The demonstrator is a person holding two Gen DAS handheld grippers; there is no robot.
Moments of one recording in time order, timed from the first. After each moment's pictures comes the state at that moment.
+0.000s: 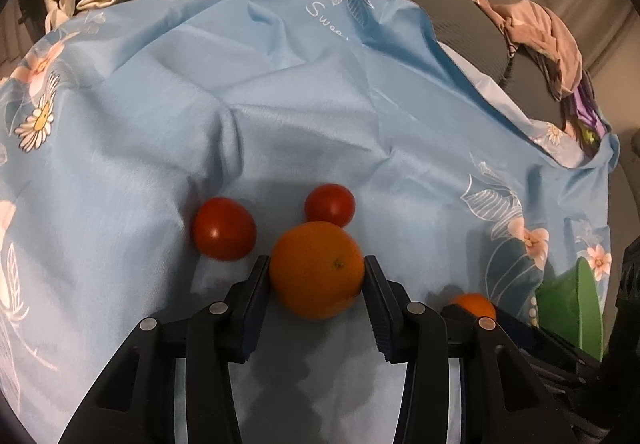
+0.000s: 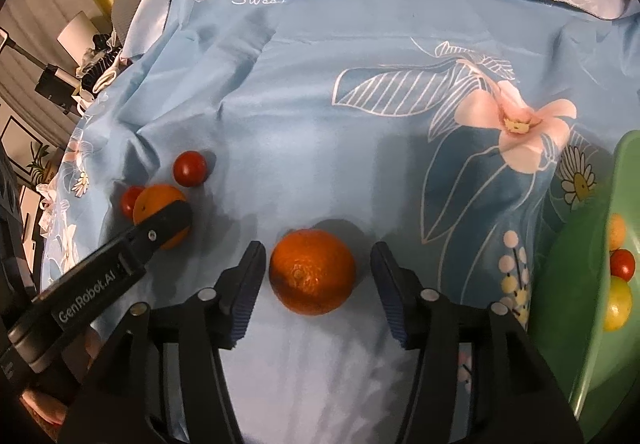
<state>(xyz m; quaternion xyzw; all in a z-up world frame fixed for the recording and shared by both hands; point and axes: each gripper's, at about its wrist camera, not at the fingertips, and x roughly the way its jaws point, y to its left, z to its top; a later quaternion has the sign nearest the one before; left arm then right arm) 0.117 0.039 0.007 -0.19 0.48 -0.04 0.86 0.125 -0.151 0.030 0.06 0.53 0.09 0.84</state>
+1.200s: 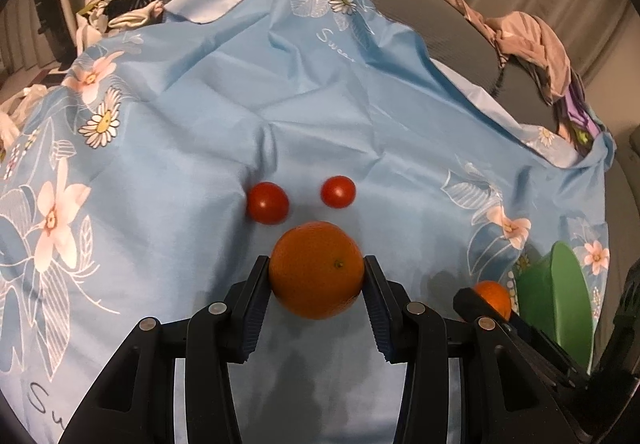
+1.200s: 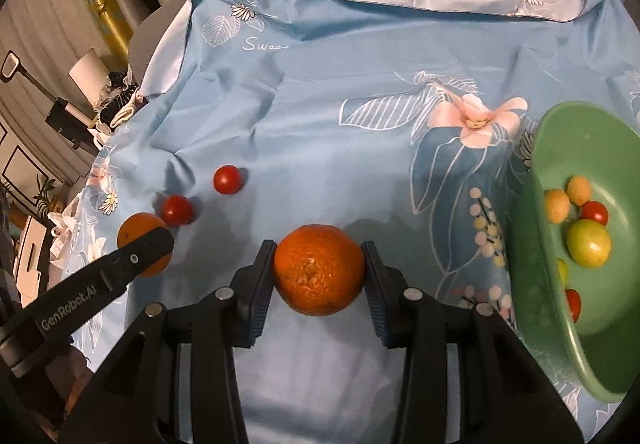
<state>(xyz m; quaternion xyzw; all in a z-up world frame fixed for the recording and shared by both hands) 0.072 0.042 0.047 -0.18 0.46 -0.01 0.87 0.068 -0.144 0.058 0.09 0.46 0.07 0.88</state>
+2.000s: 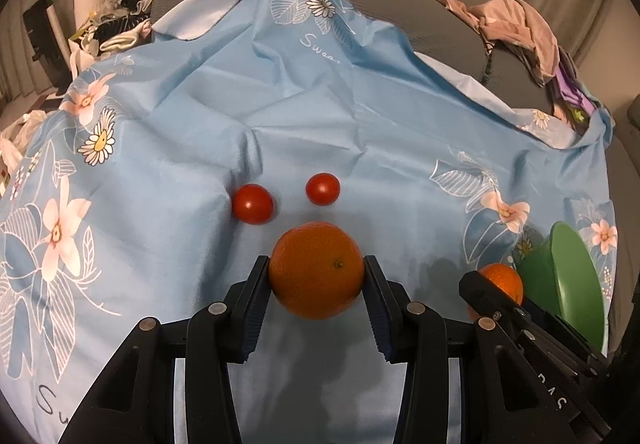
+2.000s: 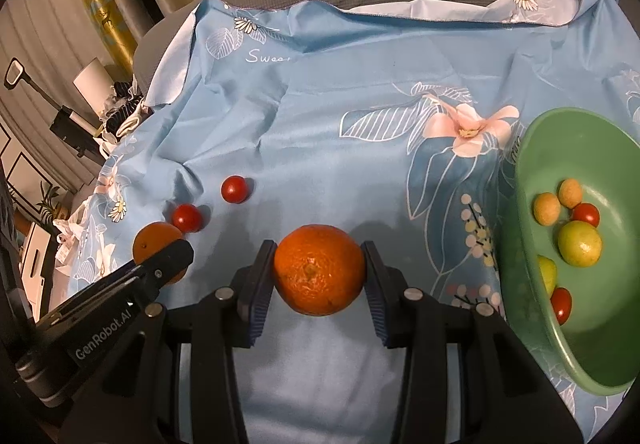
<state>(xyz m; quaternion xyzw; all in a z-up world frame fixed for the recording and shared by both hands) 0.067 0.022 0.051 -0.14 0.45 -0.02 0.88 0.060 -0.148 0.070 0.10 0.44 0.07 0.89</state>
